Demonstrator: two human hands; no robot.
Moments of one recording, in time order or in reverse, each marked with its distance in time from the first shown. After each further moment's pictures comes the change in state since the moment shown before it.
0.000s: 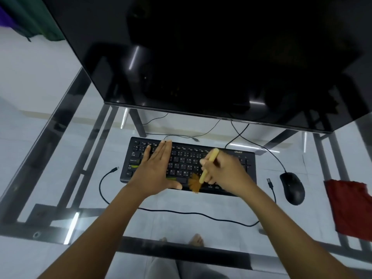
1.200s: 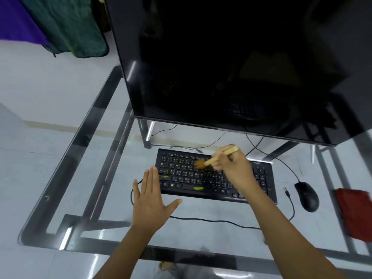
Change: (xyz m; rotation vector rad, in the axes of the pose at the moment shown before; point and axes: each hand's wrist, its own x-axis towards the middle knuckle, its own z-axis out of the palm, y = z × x) left_hand -0.083 -0.060 0.026 -0.045 0.304 -0.249; right_hand 0.017 -0.060 0.043 0.145 0.275 0.027
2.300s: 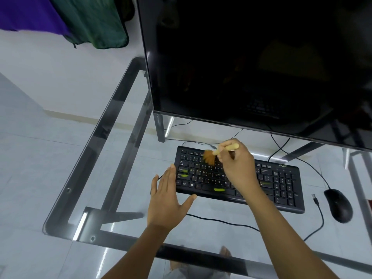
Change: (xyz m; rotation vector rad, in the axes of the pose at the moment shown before) left_hand 0.005 -0.013 0.002 -0.118 0.066 0.034; right_hand 0.010 -0.018 0.055 -0.045 0.075 -0.131
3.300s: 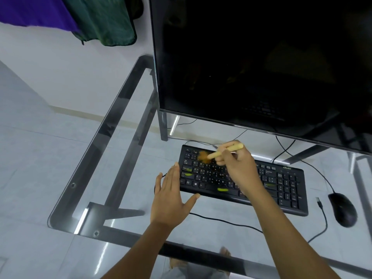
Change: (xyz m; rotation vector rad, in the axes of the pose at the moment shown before) left_hand -0.001 0.000 0.001 0.006 -0.011 0.001; right_hand -0.001 0.003 0.005 -0.033 -0.083 -0.051
